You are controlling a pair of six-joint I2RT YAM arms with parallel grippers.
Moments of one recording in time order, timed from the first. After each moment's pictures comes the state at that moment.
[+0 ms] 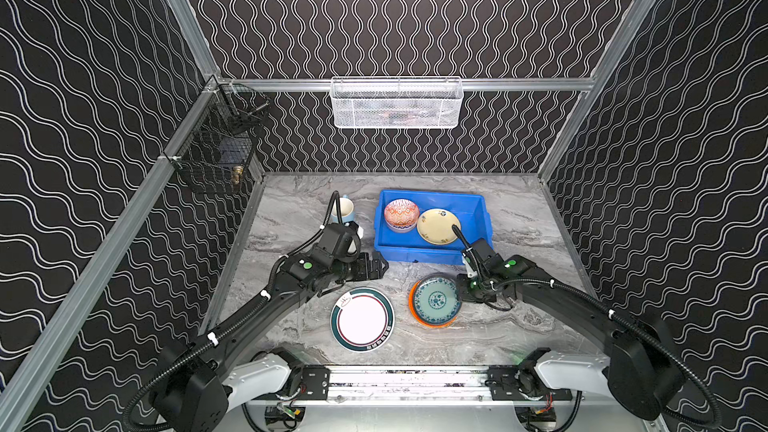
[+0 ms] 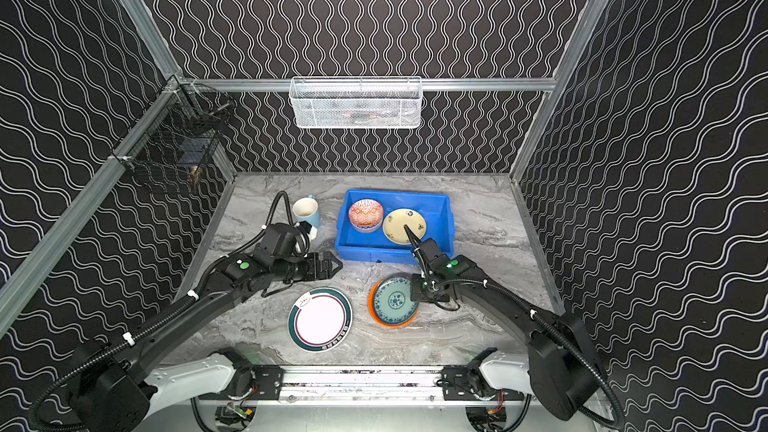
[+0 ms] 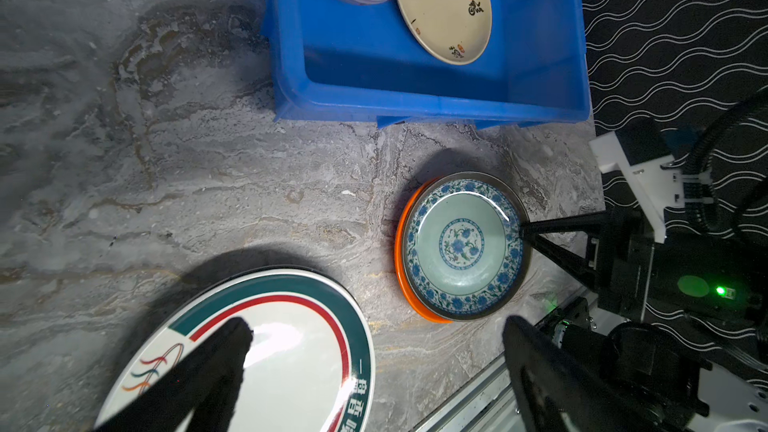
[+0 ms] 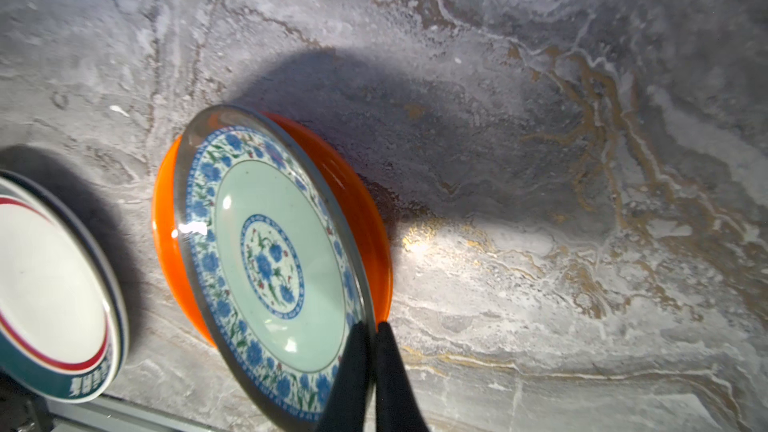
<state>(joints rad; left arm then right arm) -0.49 1.14 0.88 -0.57 0.24 -0.59 0.58 1.26 0.80 -0.78 -0.09 0.60</state>
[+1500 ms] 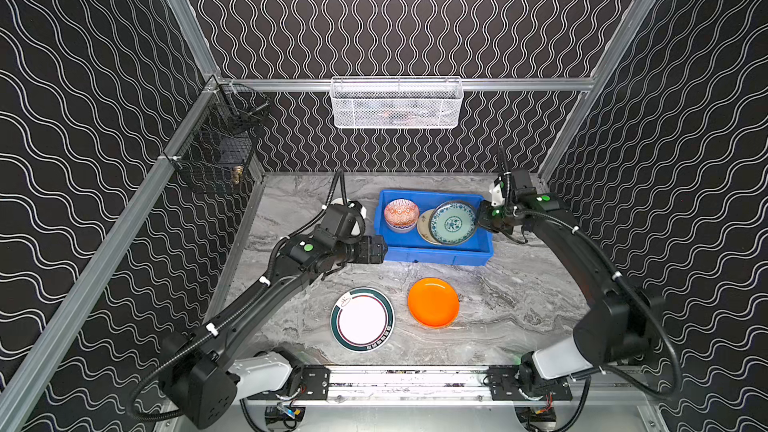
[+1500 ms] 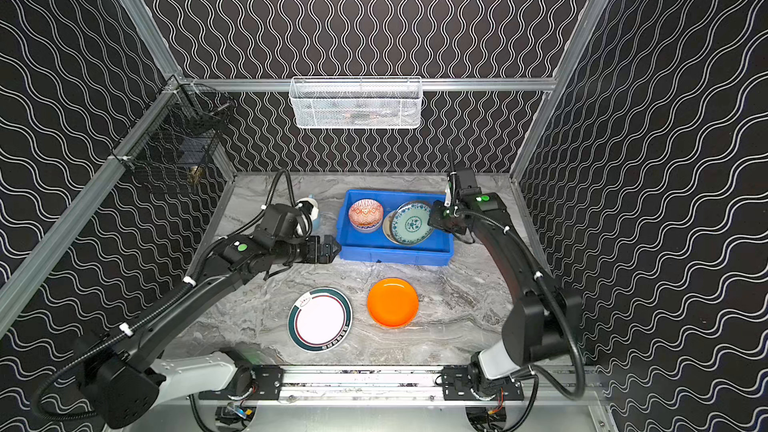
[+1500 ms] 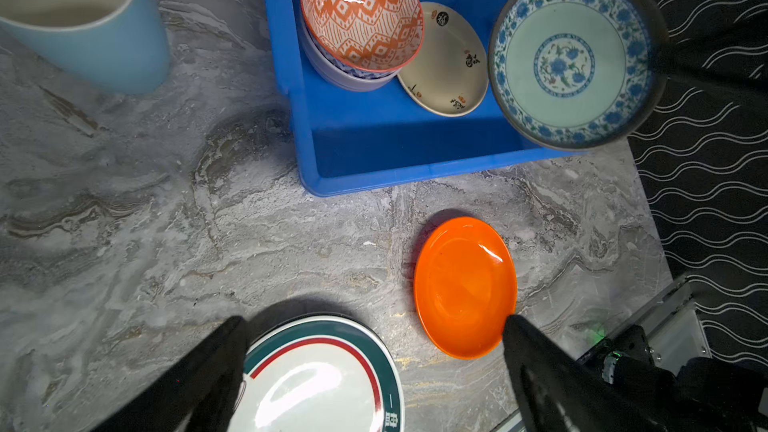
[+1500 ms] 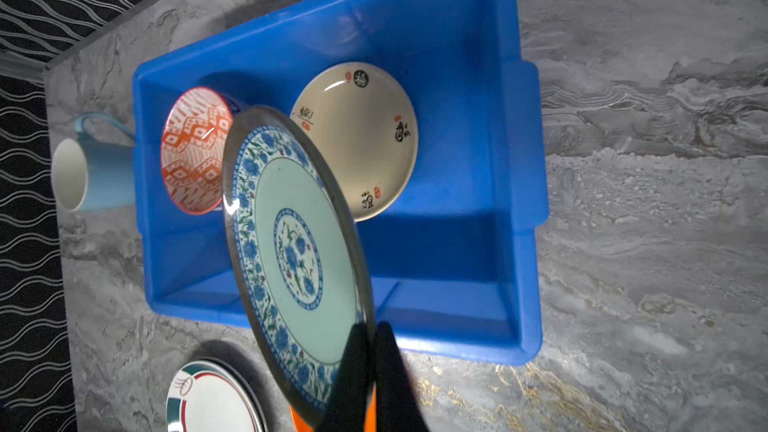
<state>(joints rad) -0.48 1.25 1.10 -0.68 0.13 -0.44 0.20 1.58 1.44 -0.88 -0.17 0.45</state>
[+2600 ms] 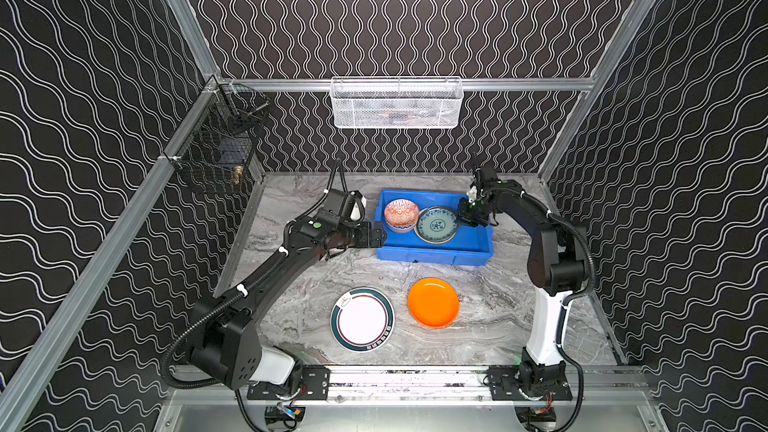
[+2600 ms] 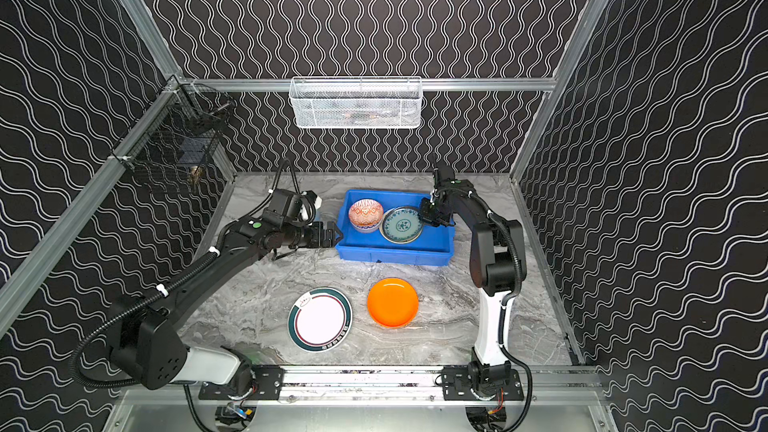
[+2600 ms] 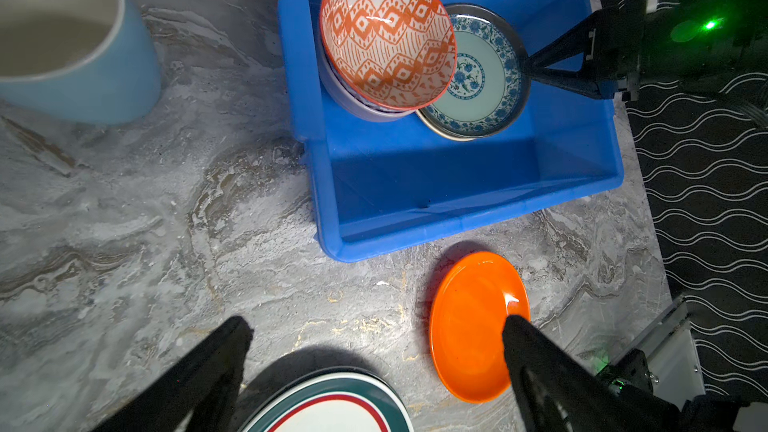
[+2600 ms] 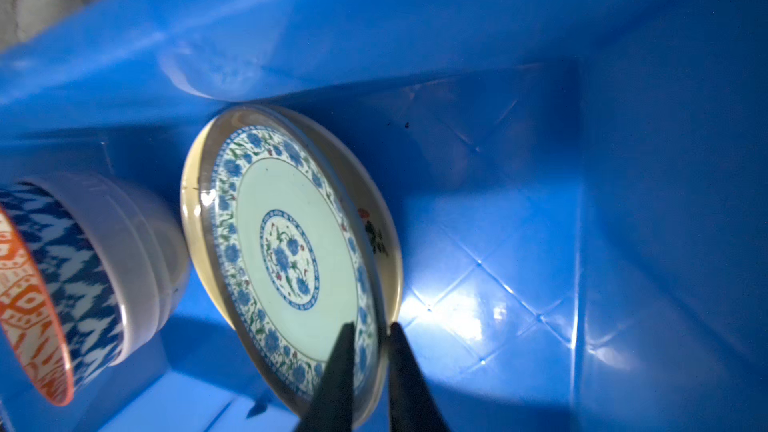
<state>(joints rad) -0.36 1.42 1.17 -0.62 0.24 -0.38 0.18 2.10 1.70 -0.82 -0.28 0.43</state>
